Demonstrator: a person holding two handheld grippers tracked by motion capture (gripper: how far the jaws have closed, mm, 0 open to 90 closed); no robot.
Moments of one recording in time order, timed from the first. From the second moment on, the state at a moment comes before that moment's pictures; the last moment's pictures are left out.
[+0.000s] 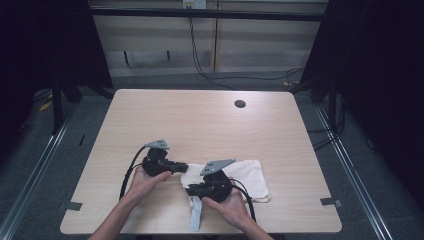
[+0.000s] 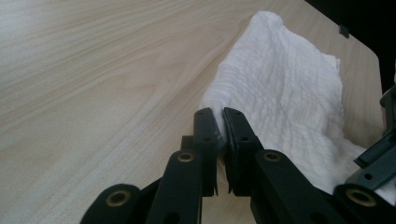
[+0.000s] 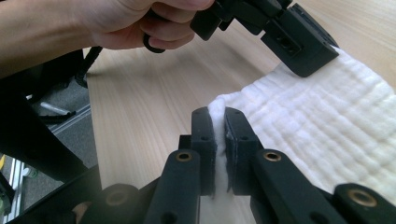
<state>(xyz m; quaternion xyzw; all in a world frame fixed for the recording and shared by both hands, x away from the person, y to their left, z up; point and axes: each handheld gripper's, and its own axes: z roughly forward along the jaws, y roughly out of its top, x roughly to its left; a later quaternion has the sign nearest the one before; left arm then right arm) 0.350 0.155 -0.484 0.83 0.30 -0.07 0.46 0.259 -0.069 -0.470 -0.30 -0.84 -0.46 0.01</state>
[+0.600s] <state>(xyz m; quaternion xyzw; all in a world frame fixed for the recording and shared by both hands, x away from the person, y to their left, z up) 0.353 0.174 -0.455 0.82 0.31 -0.06 0.48 0.262 -0.065 -0.445 -0.30 -0.81 -0.50 0.01</state>
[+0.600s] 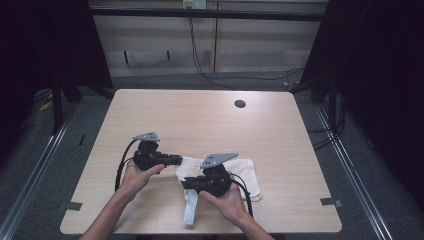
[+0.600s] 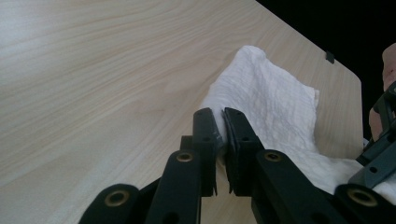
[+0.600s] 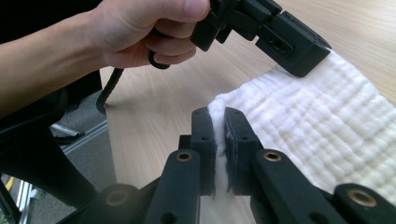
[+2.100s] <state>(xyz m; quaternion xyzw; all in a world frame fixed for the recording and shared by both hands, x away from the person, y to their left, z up) 0.362 0.120 -0.422 0.83 0.31 -0.02 0.47 0.254 -0.089 -0.422 -0.33 -0.77 -0.54 -0.06</state>
